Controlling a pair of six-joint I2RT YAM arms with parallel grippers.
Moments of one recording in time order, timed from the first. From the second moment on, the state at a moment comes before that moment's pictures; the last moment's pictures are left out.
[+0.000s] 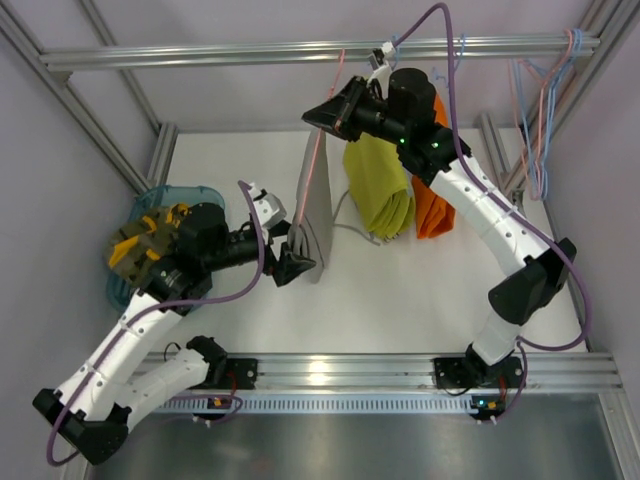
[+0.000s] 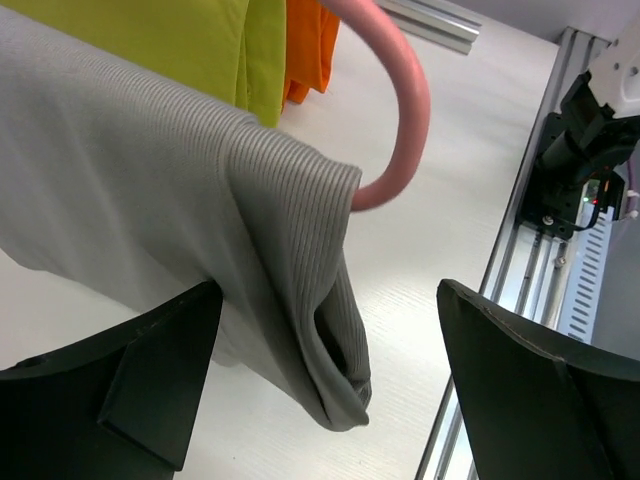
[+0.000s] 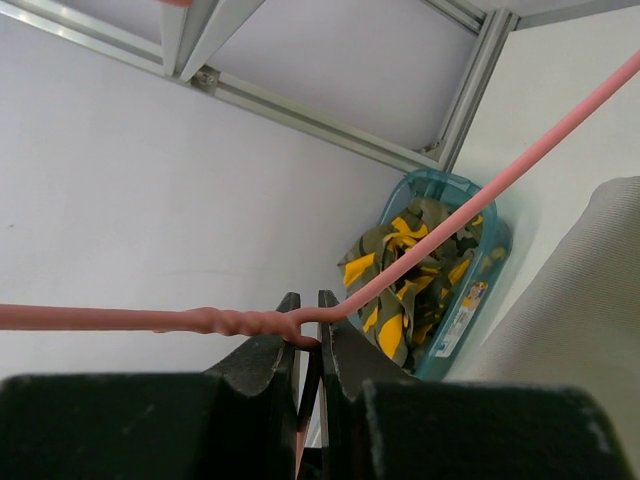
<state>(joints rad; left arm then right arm) -0.56 0.81 0.94 -0.40 0.57 0.06 0.62 1.71 1.88 -0.24 -0.34 1.01</state>
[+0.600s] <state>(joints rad) -0.60 0.83 0.92 -0.36 0.32 0.10 0.61 1.71 1.88 -0.25 -0.33 1.00</state>
